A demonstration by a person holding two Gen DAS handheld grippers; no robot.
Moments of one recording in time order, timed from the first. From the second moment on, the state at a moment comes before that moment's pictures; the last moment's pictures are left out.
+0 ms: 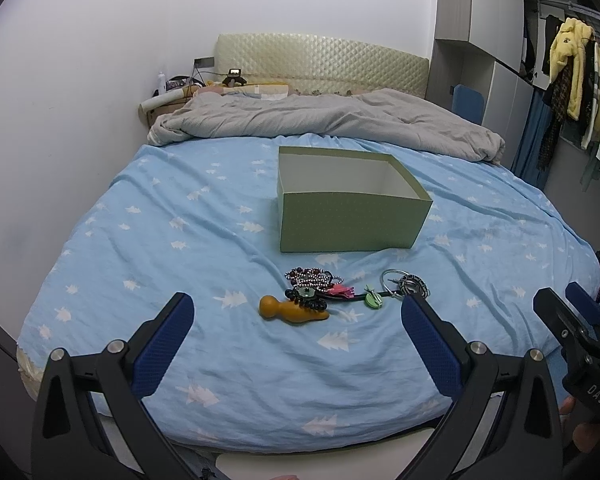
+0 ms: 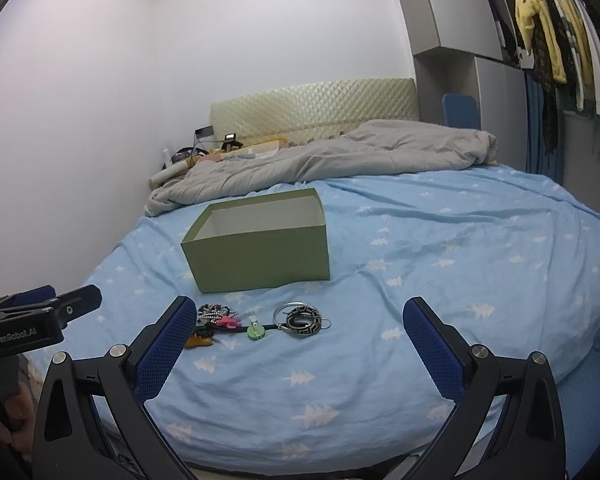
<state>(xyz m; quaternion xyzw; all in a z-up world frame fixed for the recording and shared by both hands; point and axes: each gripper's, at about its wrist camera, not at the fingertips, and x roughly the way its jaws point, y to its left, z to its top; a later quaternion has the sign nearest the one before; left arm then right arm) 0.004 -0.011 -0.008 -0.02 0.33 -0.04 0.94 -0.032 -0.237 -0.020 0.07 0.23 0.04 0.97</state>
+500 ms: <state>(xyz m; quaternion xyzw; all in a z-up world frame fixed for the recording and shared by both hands) 0.047 -0.009 -0.045 -0.05 0.38 -0.07 0.92 0.005 -0.250 -0.051 0.10 0.27 0.02 0.96</state>
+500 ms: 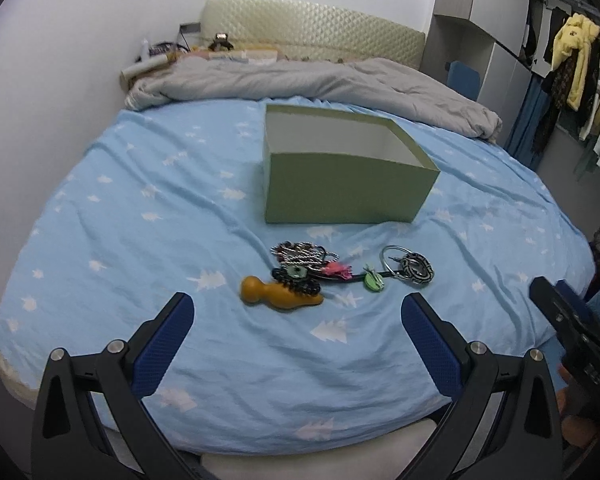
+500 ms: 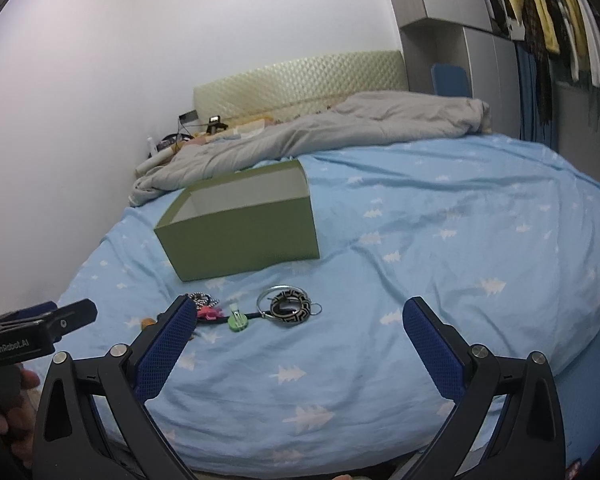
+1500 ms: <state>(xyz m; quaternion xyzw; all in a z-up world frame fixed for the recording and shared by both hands) 0.147 -0.002 -0.129 -0.07 0.50 -0.10 0.86 0.136 -0.243 -0.149 0.15 0.43 0.04 0.89</state>
